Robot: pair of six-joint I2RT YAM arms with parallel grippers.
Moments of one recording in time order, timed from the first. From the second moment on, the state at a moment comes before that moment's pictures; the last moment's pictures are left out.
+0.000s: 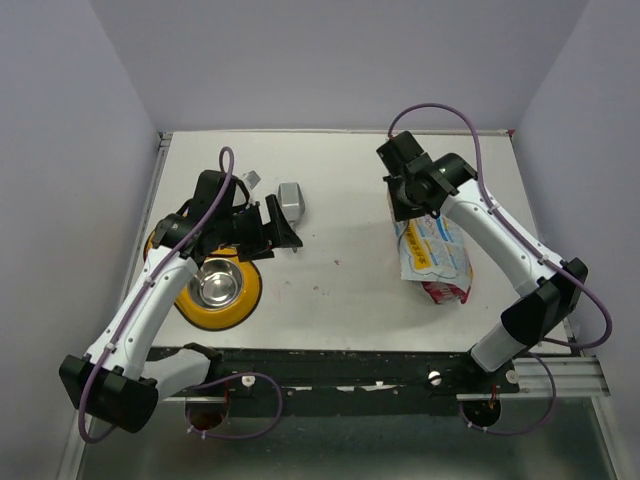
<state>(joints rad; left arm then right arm) -0.36 1.15 1.17 -0.87 0.47 -0.63 0.59 1.60 1.69 -1.20 0.38 0.33</state>
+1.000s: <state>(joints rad) -0.61 1.40 1.46 -0.48 0.37 -1.47 0.67 1.56 1.66 -0.98 -0.01 0.34</state>
